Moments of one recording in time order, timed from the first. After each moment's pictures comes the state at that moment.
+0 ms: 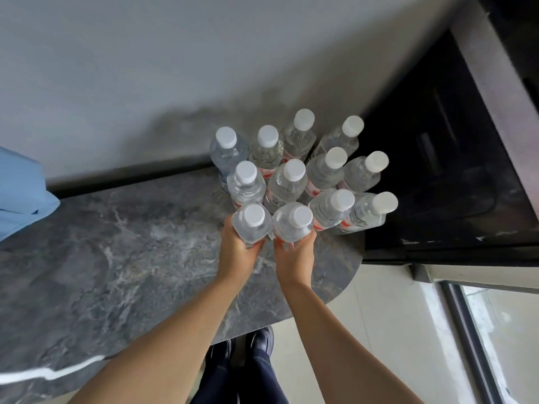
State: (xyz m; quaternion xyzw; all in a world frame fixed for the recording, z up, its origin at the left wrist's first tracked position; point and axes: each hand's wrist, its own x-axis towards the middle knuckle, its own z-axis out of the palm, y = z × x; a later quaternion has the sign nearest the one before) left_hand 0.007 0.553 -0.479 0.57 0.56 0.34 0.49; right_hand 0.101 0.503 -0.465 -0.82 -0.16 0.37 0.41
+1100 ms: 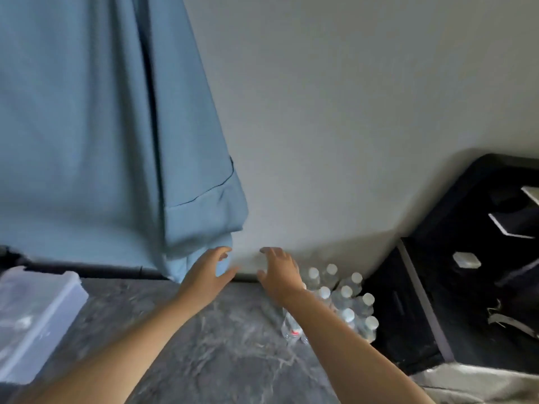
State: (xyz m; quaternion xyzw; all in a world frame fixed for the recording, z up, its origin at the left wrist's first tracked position) left_hand -0.195 0.540 -0.124 0.69 0.60 0.30 0.28; right_hand -0.019 0.545 -0.110 -0.67 -0.69 0.24 0.09
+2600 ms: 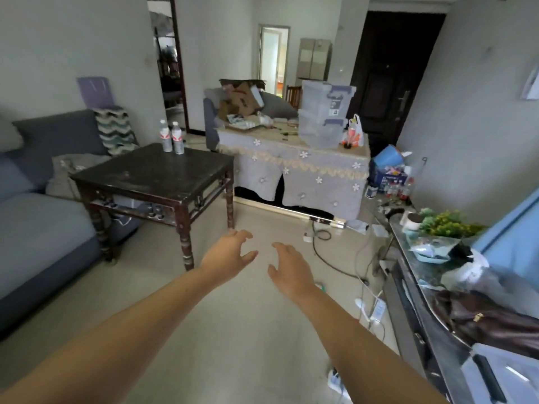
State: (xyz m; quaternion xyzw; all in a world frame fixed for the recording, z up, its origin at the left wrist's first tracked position) left_hand -0.628 -0.293 -0.012 0.02 0.96 0.25 -0.10; right_hand -0.642 -0.131 -0.032 0.13 -0.96 0.23 0.00
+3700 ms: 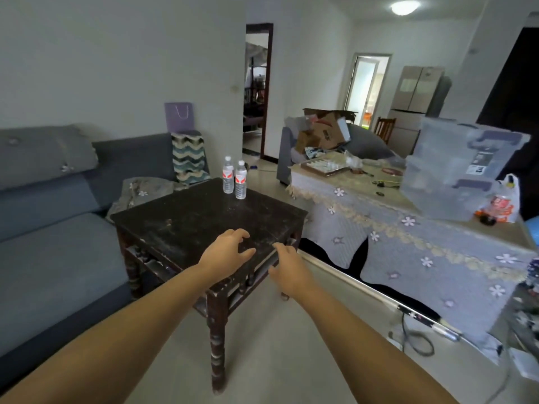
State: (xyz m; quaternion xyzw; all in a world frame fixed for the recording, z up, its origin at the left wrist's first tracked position) left_hand -1.089 -0.582 0.002 -0.16 0.95 0.24 -0.15; right_hand -1.169 -0.434 -0.029 0.30 -0.92 0.23 -0.06
